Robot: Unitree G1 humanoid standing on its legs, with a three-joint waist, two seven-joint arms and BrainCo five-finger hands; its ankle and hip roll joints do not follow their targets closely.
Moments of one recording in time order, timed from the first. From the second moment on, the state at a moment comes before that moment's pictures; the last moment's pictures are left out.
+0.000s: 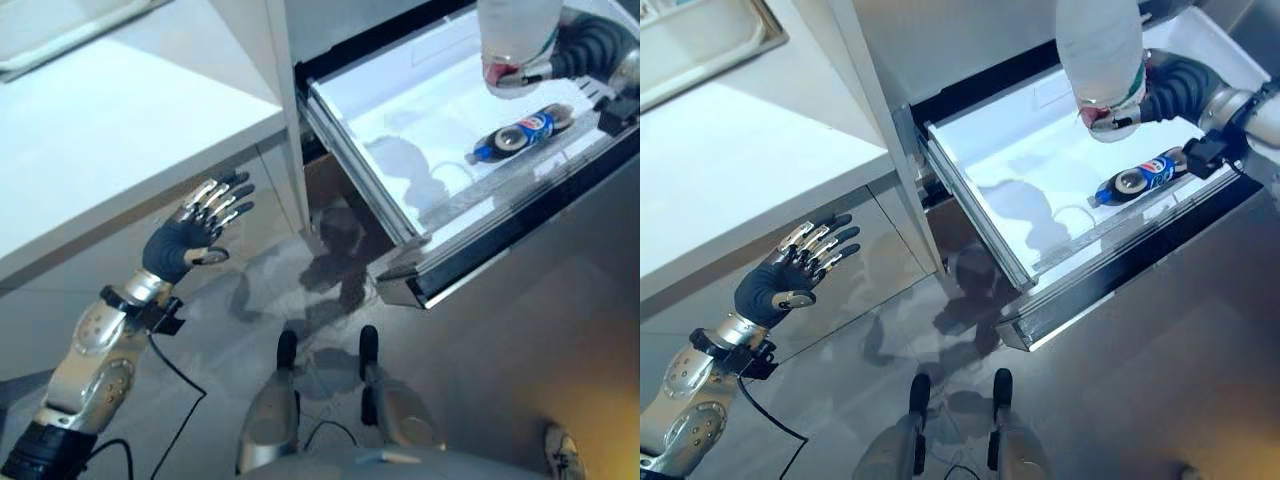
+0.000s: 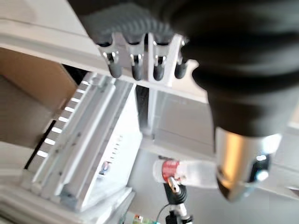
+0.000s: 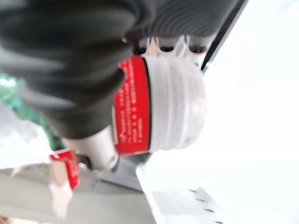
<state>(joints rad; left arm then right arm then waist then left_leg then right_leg) 0.09 0.80 -0.02 -0.29 -0.89 -0.24 -0.36 -1.40 -1.39 1.05 0.39 0.87 -0.12 0.37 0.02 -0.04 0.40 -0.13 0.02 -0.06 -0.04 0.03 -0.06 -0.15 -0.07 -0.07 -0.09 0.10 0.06</state>
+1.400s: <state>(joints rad) 0.03 0.83 -0.02 -0.29 -0.80 -0.30 -0.31 -1.38 -1.47 1.21 0.32 0.38 -0.11 0.46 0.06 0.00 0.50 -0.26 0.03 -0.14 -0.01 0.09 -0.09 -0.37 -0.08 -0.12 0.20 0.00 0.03</state>
